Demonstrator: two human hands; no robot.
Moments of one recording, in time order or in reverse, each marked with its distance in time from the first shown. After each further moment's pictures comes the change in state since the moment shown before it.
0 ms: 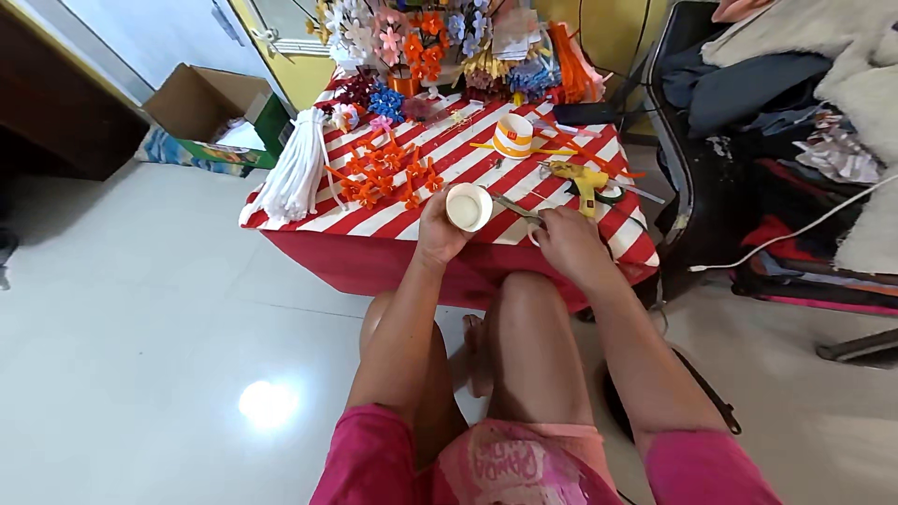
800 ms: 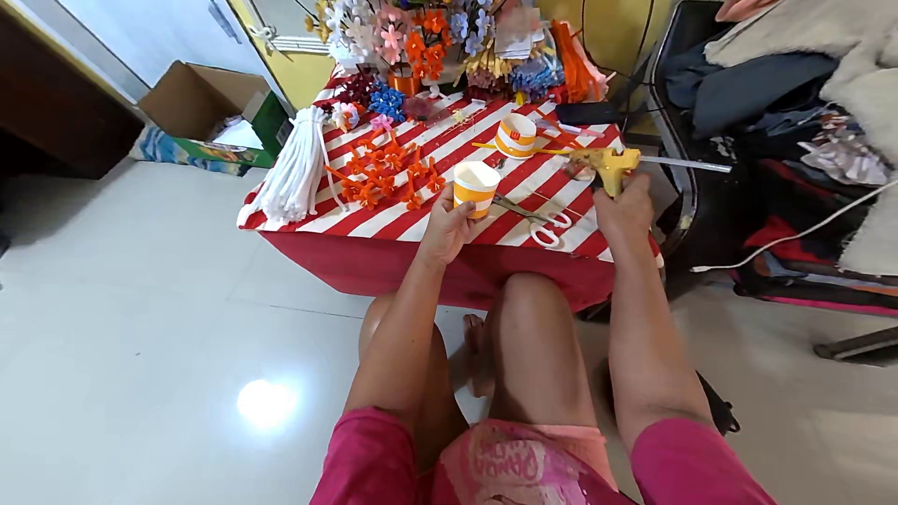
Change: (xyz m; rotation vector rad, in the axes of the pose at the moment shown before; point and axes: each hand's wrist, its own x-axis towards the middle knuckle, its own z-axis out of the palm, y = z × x) left_hand 0.003 -0.004 -0.007 0.199 -0.014 0.130; right_hand 0.029 0.054 -0.014 0.318 0.382 0.555
